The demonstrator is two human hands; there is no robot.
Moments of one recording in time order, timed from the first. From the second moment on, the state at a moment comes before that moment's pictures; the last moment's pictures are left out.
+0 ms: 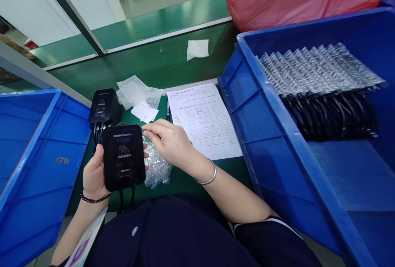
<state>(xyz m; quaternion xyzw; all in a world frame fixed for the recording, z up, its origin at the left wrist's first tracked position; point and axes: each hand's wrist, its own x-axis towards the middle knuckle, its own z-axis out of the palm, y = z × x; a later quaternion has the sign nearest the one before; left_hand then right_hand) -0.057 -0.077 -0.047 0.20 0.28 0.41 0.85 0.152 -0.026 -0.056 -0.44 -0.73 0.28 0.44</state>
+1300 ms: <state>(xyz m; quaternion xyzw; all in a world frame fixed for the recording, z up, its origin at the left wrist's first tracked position) -0.057 -0.079 -0.044 0.19 0.28 0.42 0.84 0.151 -0.028 -0.053 -0.43 -0.73 0.29 0.44</state>
